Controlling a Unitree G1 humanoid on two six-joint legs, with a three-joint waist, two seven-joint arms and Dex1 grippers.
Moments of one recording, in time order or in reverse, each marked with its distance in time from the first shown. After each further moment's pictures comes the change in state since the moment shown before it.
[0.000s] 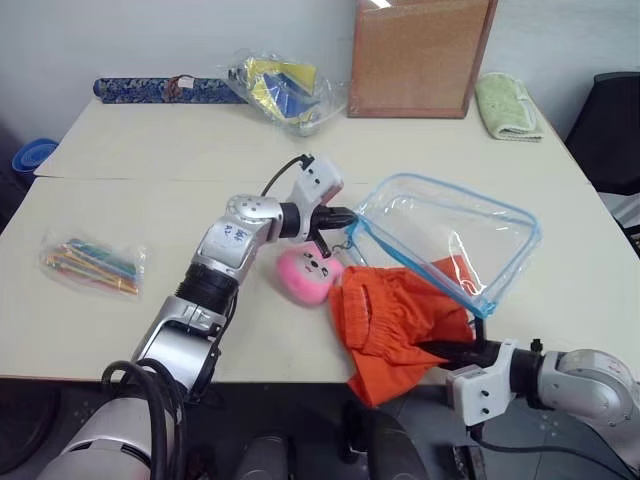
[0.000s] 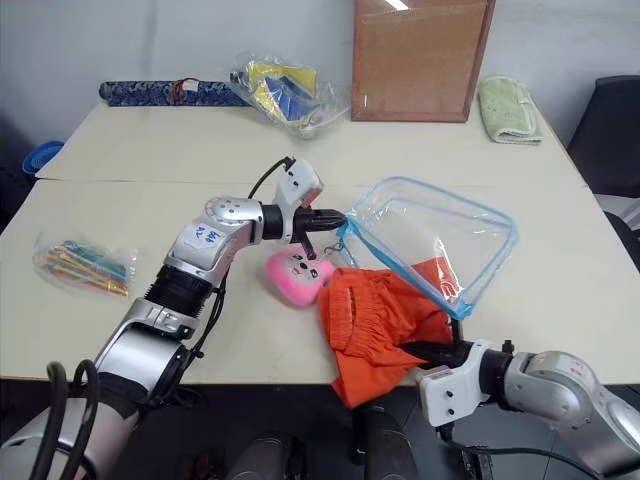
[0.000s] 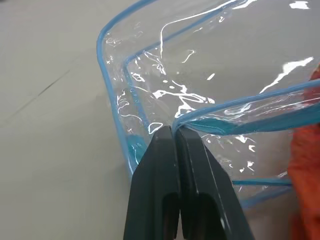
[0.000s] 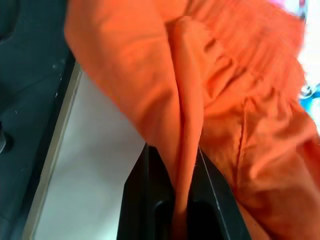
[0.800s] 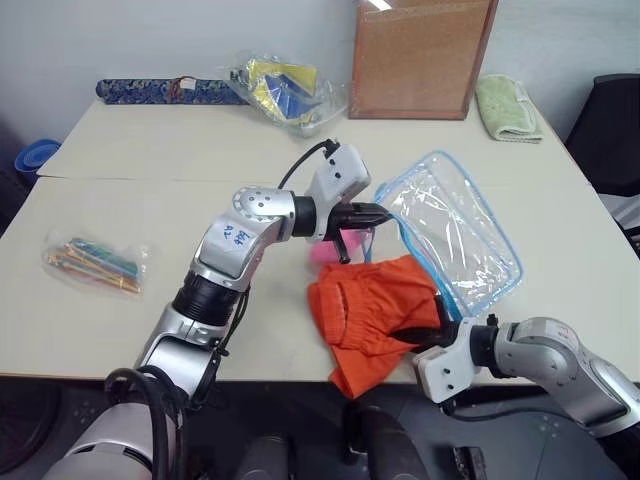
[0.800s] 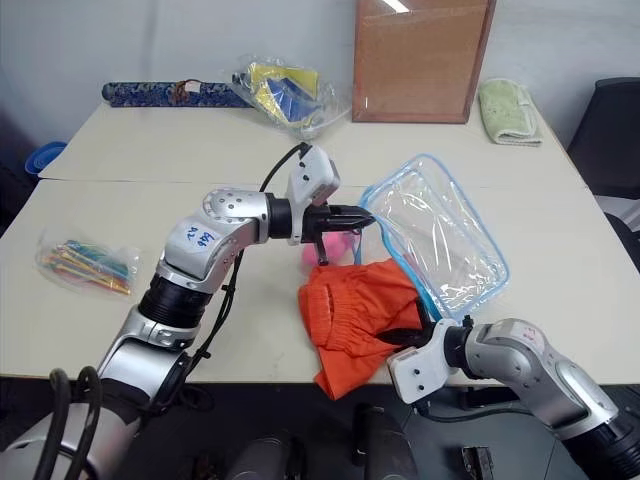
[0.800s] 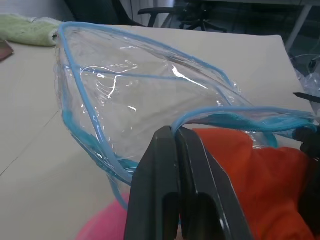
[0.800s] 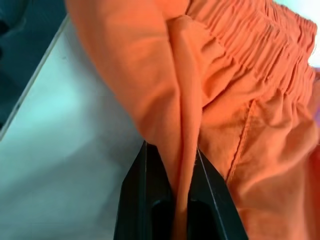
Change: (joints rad) left arm 0.042 -0.031 0.011 -0.293 -0.040 0.171 -0.026; right arm -0.338 0.096 0.231 0.112 -0.117 -0.015 0.133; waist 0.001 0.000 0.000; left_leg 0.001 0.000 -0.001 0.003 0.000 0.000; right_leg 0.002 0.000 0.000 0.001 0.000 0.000
